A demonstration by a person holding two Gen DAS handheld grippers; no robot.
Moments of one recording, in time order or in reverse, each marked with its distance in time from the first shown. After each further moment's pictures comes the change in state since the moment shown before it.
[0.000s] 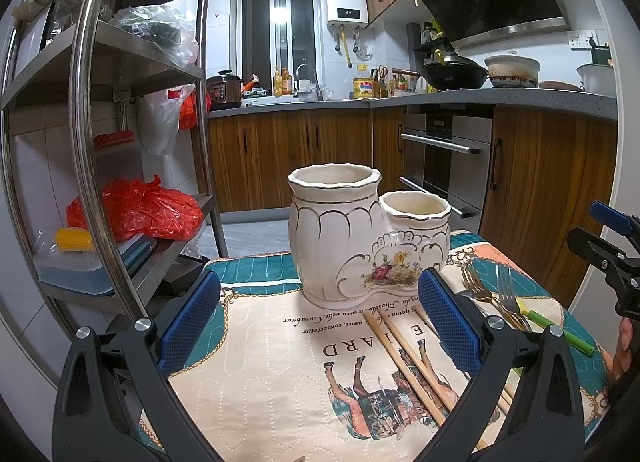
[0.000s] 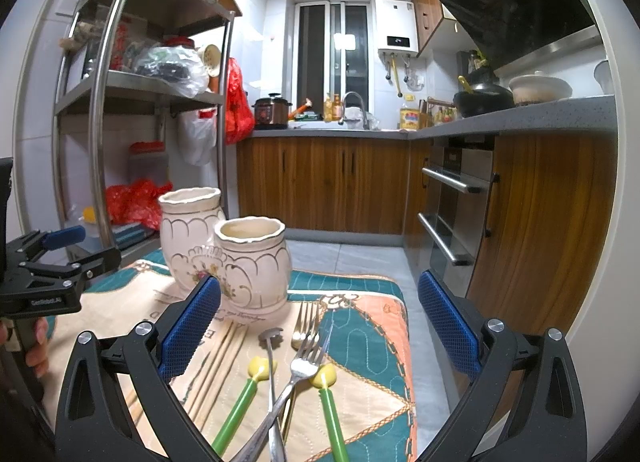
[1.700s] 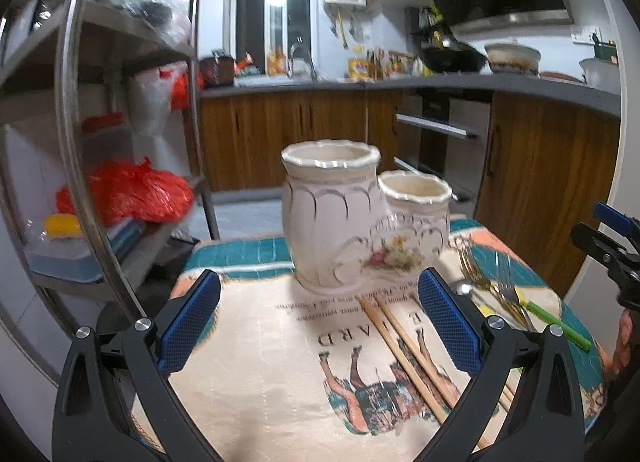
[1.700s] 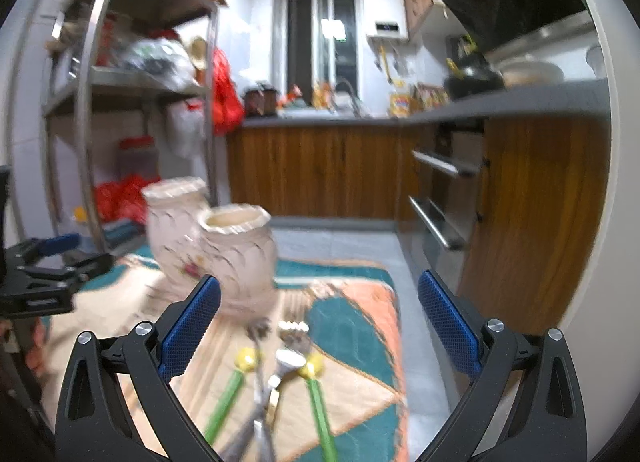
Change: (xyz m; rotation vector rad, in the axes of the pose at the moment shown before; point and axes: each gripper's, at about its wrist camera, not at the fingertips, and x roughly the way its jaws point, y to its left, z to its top) left arm 0.020 0.000 -0.003 -0.010 0.107 -0.037; right arm 0.005 -0.011 0.006 0.035 0.082 -0.048
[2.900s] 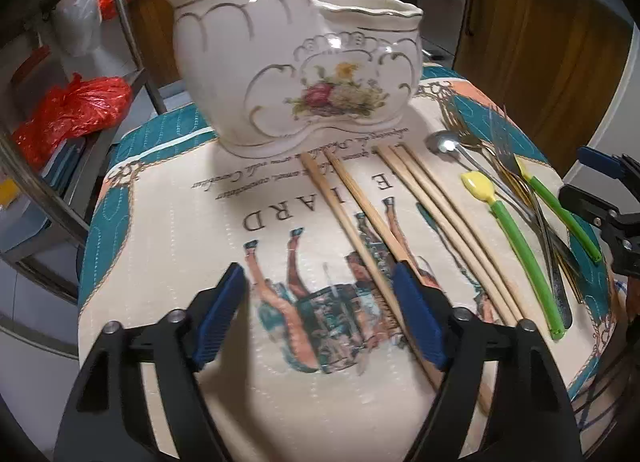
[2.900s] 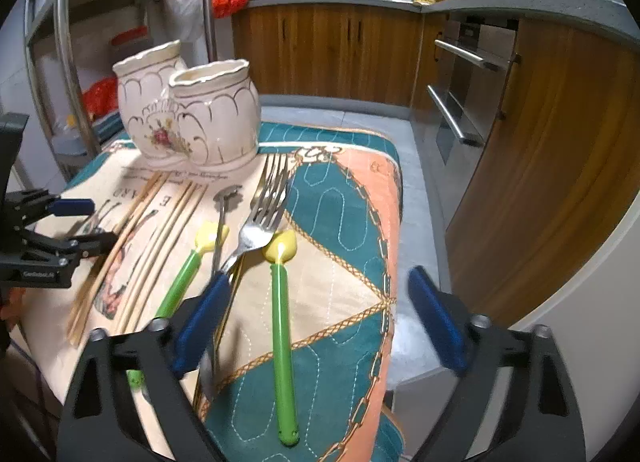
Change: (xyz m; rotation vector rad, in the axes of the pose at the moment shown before) left arm 0.058 -0.035 -0.027 0.117 0.512 -0.099; right arm 0.043 -0.016 -0.035 -0.065 0.446 0.066
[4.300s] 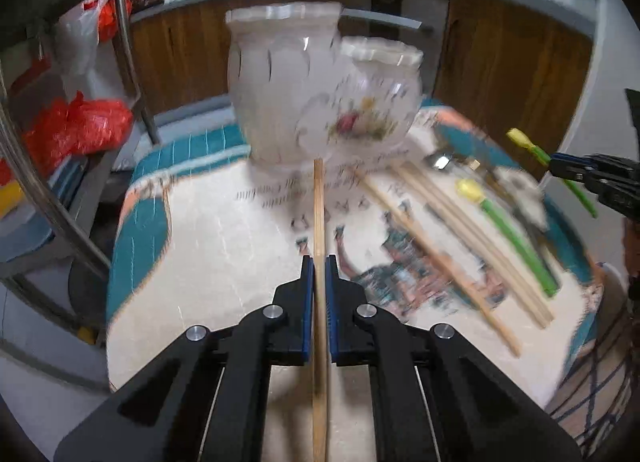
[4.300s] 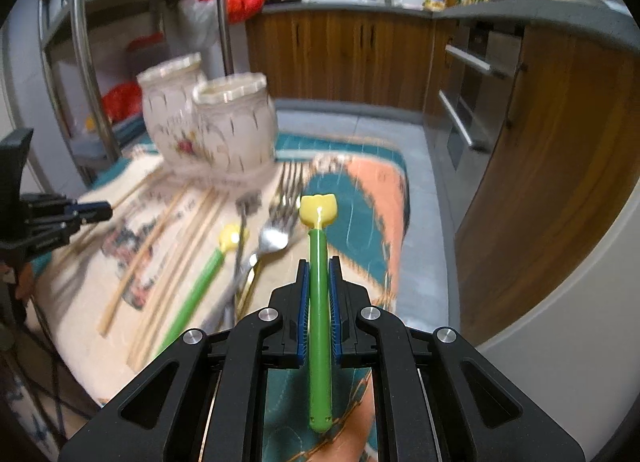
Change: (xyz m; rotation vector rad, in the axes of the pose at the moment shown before) left arm -0.036 0.043 -0.025 0.023 -0.178 -0.108; right arm -0.030 -0.001 0.005 -0.009 -0.047 0.055
